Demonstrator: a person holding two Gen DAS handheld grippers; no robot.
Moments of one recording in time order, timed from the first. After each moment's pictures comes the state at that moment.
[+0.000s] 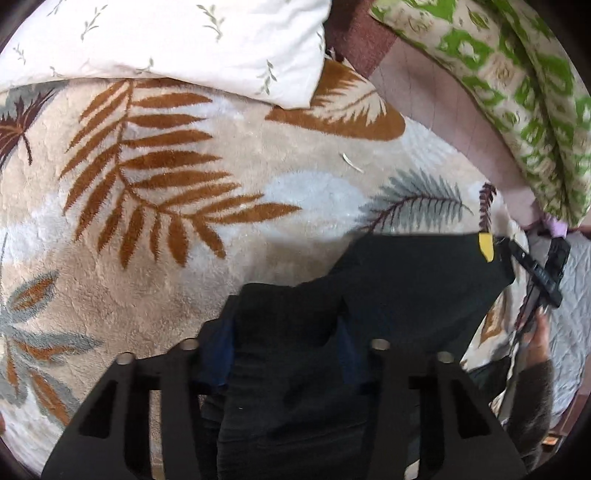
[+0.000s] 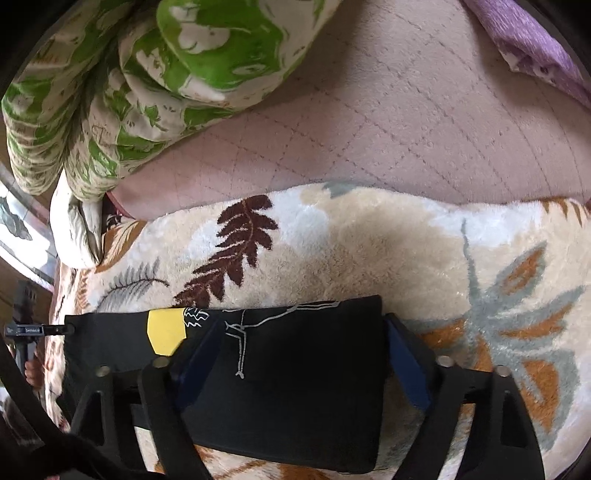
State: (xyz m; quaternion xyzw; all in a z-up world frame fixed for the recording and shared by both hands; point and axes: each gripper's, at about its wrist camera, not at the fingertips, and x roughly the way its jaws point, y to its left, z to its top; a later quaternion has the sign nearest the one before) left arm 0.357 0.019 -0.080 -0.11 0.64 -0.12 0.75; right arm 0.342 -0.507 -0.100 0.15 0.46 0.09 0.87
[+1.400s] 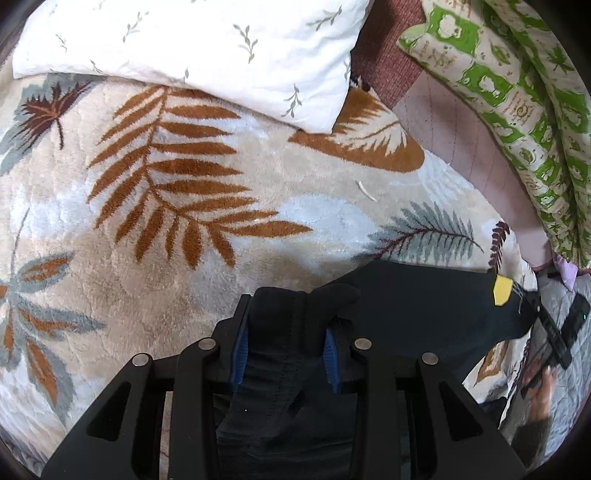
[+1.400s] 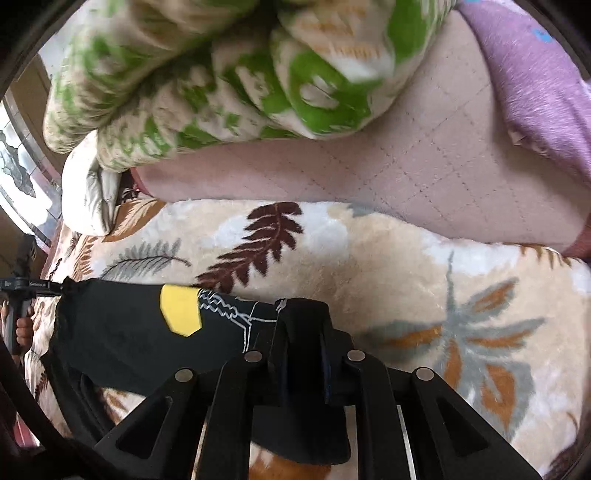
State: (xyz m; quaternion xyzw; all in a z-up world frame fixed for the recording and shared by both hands) left arm 0.352 0.031 -0.065 -0.14 0.62 -0.05 0.77; right arm 0.298 -0.497 -0.059 0.07 0.44 0.10 0.89
